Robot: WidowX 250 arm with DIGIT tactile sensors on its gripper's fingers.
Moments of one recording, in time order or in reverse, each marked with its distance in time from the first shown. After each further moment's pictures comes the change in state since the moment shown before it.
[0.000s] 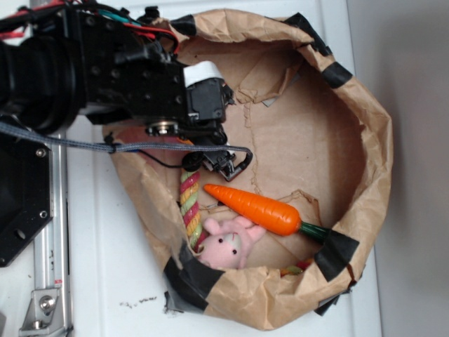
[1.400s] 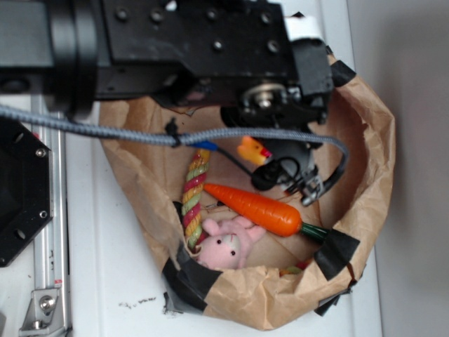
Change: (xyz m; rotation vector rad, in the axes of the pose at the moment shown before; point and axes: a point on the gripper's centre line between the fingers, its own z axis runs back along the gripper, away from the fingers) arm 0.042 -0.065 0.099 -0.149 0.047 -0.068
